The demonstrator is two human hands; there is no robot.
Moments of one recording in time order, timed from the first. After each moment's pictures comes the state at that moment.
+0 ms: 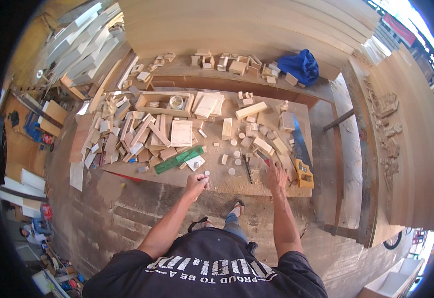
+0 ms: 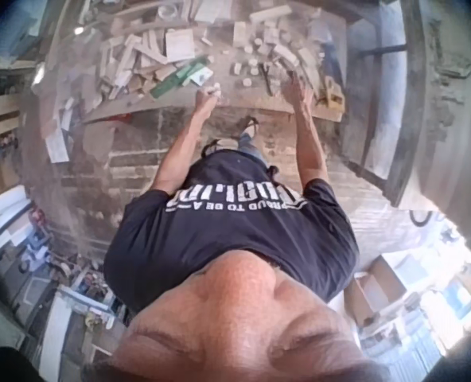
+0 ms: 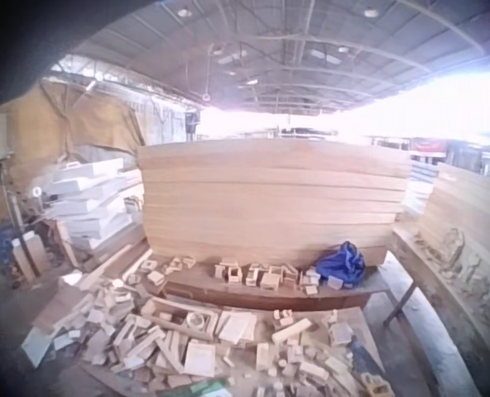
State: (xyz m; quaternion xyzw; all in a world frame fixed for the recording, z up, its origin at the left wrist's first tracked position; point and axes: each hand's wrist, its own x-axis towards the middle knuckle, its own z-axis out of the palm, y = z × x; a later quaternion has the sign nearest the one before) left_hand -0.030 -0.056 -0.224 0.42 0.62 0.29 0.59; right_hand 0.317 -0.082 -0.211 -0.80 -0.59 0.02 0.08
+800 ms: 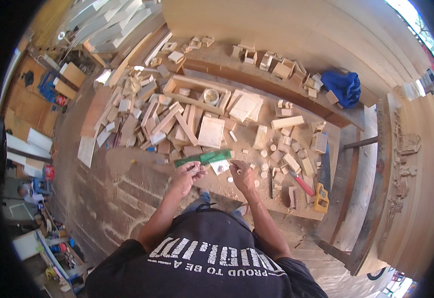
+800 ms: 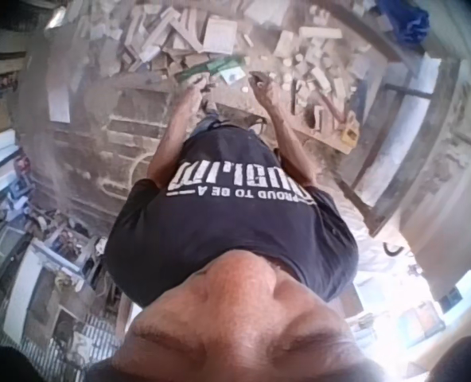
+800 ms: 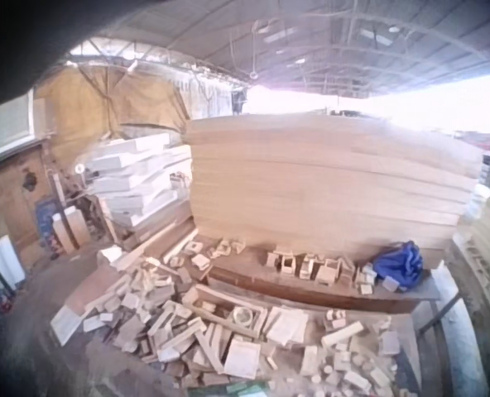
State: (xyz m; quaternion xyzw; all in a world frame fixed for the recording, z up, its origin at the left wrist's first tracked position) left_hand -0.143 -0.017 -0.164 0.21 0.52 0.46 0.68; right_hand 0.110 0.008 -0.181 -0.60 -0.62 0.37 0.35
